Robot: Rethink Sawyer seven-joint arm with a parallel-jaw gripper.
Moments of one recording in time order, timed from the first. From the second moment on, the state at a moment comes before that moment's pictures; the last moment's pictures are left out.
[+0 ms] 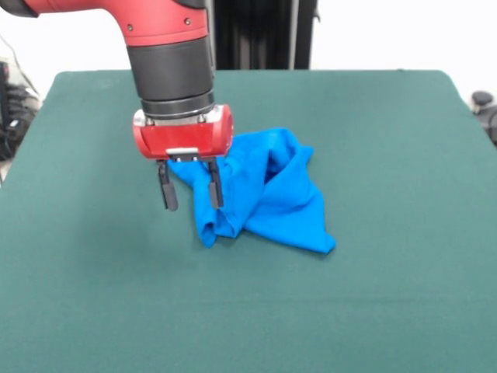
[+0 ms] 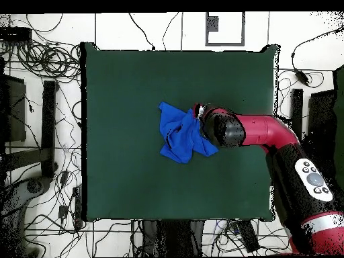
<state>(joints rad) -0.72 -0.49 0.56 1.53 -0.60 0.44 1.94</state>
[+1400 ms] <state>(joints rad) -0.72 -0.40 0.56 1.56 -0.61 0.38 1.94</state>
